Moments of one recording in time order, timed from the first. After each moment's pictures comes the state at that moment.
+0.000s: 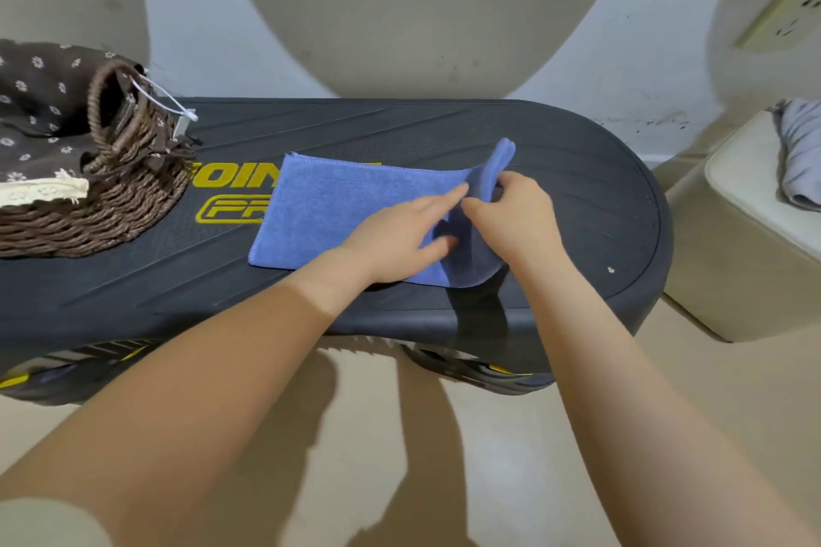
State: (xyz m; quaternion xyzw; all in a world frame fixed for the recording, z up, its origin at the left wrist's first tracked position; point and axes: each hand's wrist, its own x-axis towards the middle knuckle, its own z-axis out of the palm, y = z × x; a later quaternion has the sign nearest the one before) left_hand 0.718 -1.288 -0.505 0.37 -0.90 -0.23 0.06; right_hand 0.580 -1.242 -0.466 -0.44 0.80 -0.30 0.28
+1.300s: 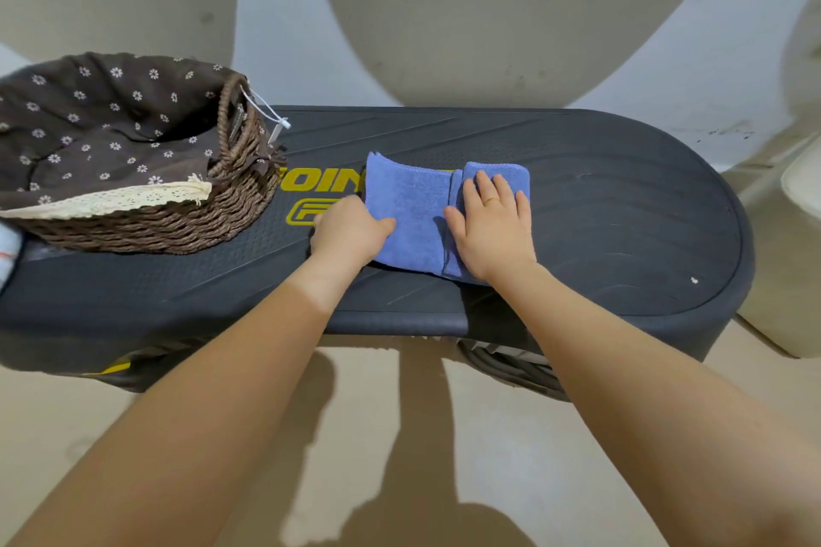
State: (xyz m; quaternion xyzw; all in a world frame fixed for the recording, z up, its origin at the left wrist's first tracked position) left_hand 0.821 -1.316 -0.492 0.71 -0.61 -0.33 0.10; right_hand 0.665 -1.277 -0.510 -0.64 0.76 -0.05 0.10
